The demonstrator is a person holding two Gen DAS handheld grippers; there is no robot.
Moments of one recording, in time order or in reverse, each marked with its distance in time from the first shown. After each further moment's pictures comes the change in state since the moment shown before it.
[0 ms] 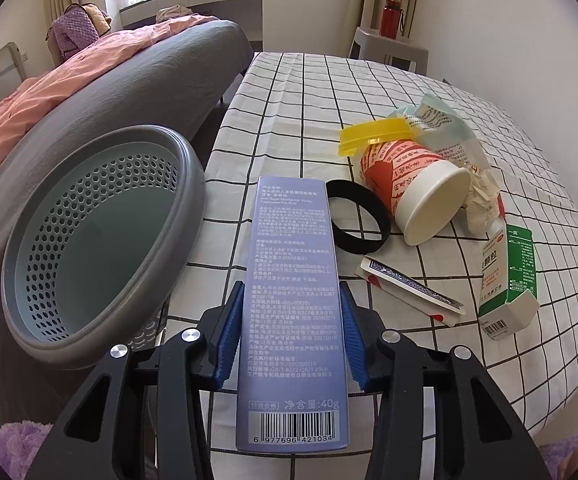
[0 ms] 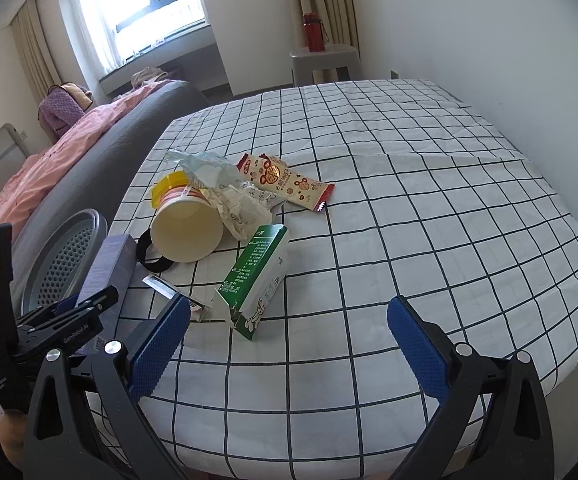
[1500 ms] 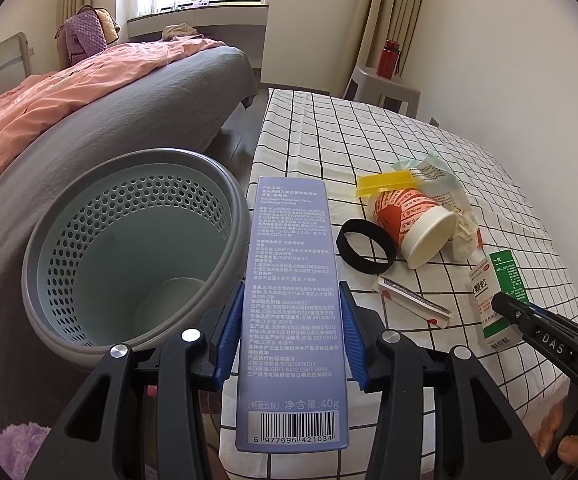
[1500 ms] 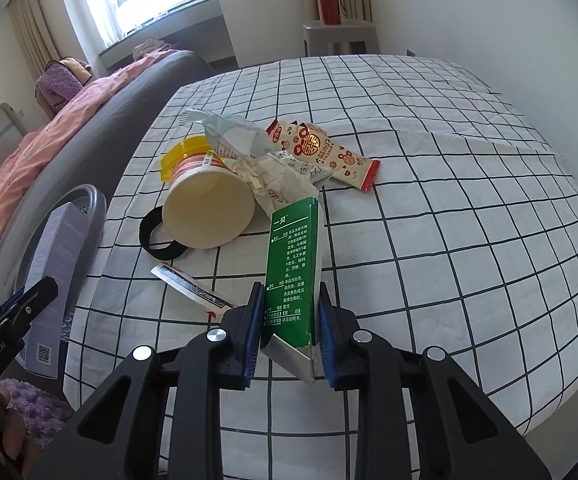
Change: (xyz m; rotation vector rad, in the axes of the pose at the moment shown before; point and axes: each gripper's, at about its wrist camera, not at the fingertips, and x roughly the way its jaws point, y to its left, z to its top) left arm -0.043 0.050 -0.005 -0.050 -0.109 -0.084; right arm 0.037 0.040 0.003 -0.024 0.093 0.003
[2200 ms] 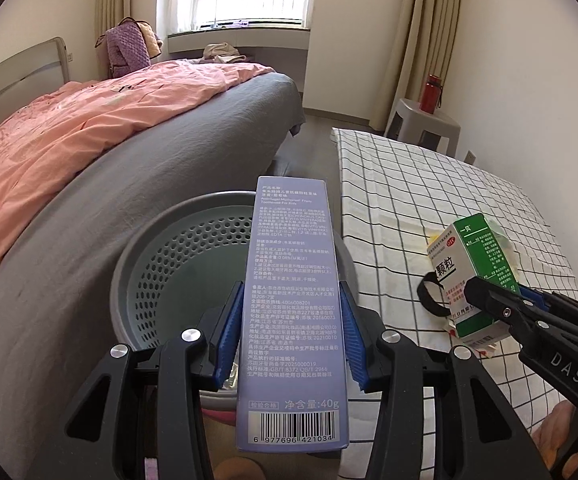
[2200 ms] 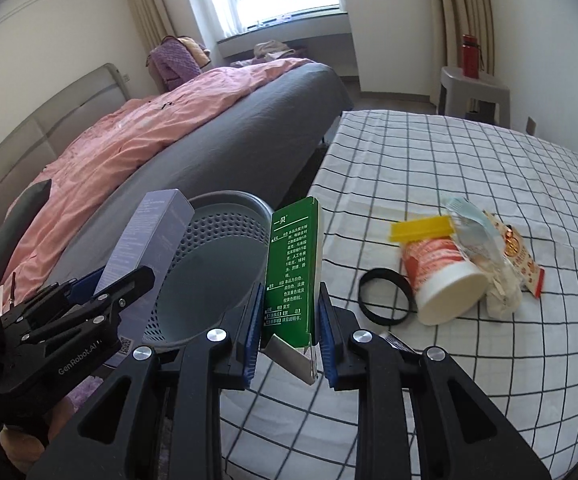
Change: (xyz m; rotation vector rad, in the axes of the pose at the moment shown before) left arm -0.042 0.083 0.033 -0.059 -0.081 0.127; right arm -0.019 0.161 0.035 -0.279 -0.058 0.309
